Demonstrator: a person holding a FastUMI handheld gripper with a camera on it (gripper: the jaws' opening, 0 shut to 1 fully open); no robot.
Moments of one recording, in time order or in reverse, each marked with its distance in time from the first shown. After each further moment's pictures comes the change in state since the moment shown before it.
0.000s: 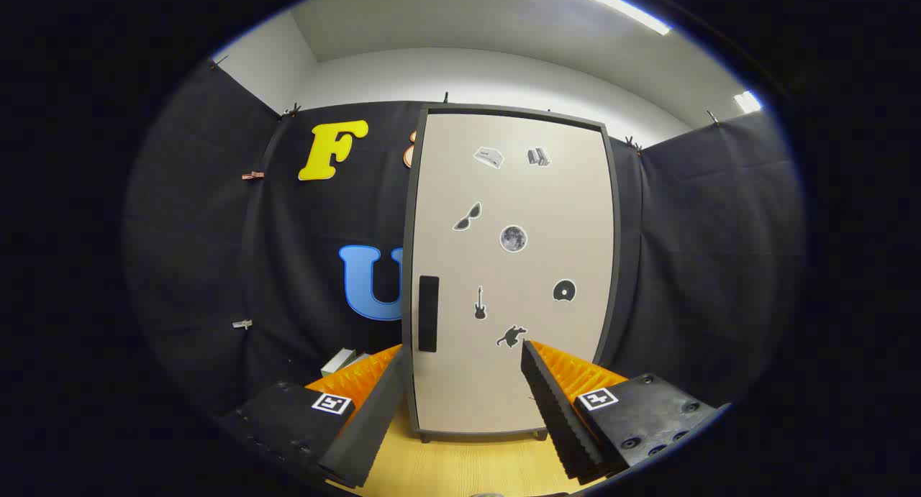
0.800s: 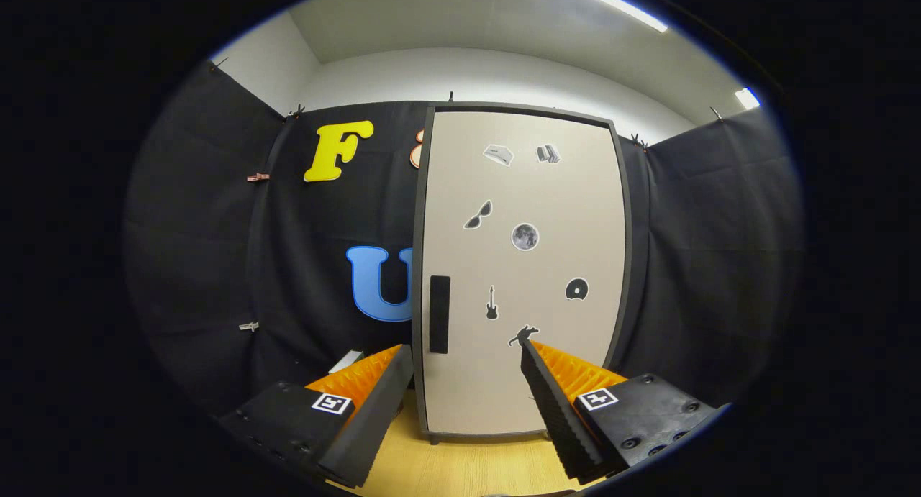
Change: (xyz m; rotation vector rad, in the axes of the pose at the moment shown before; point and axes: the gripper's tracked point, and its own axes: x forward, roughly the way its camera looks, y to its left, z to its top) arm 0.010 0.014 -0.006 0.015 0.005 0.031
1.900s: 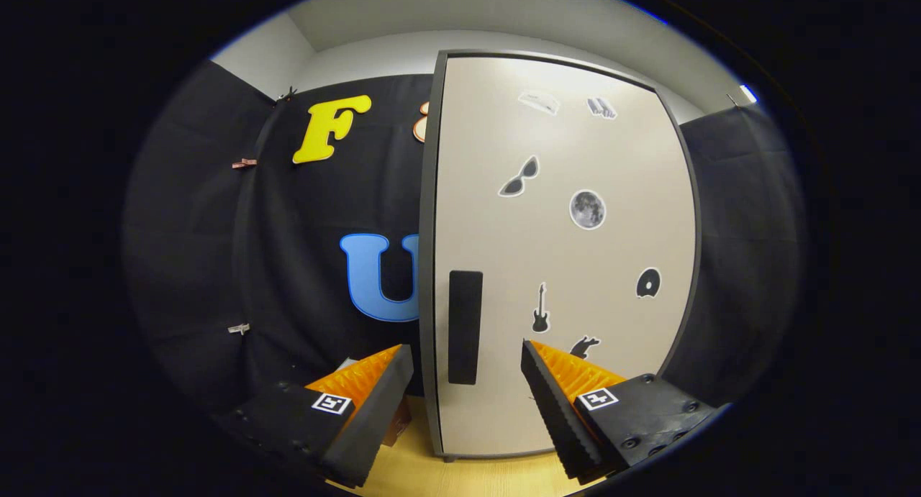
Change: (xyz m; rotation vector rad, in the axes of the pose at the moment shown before) arm 0.138 0.037 -0.037 0.018 0.060 0.022
